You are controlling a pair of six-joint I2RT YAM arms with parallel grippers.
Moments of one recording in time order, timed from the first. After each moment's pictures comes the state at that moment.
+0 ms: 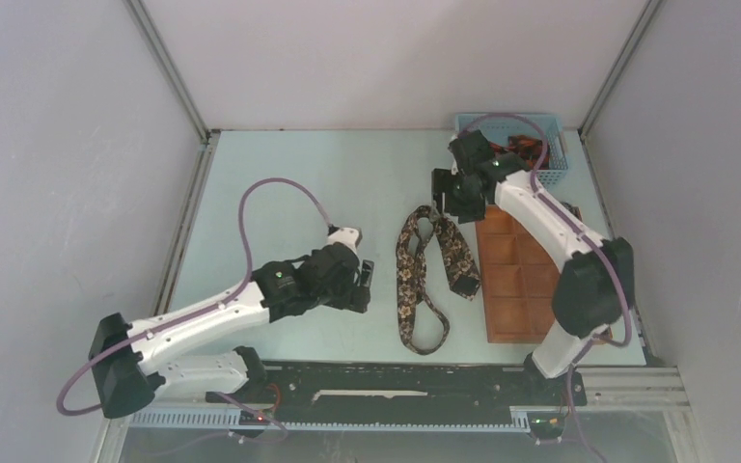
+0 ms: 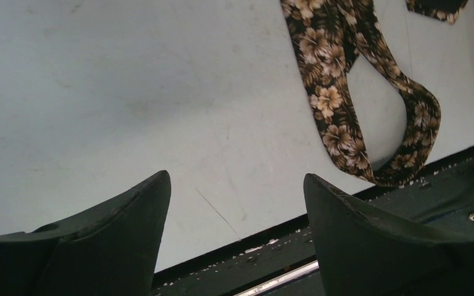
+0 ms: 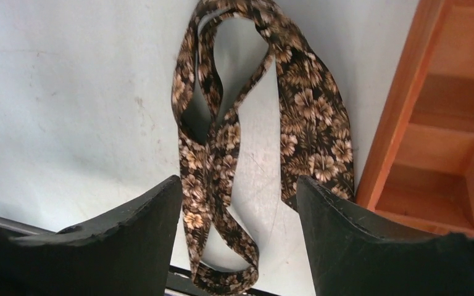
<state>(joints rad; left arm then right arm) -0.96 1.07 0.86 -0.70 -0.27 -0.62 0.42 1.77 1.59 -0.92 -0.08 0.44</state>
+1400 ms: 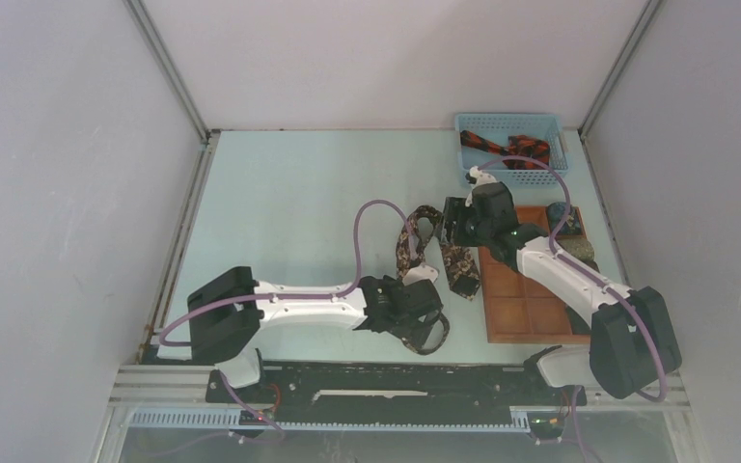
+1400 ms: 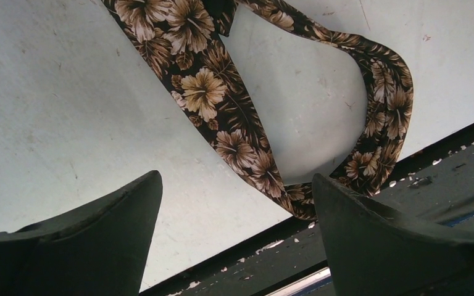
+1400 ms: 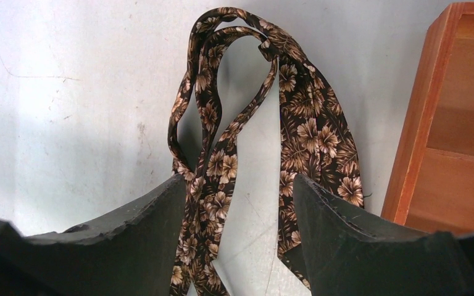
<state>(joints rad) -1.28 1.66 1.07 -0.56 -0.28 -0.68 0.43 1.35 0.85 -0.19 -0.05 0.45</state>
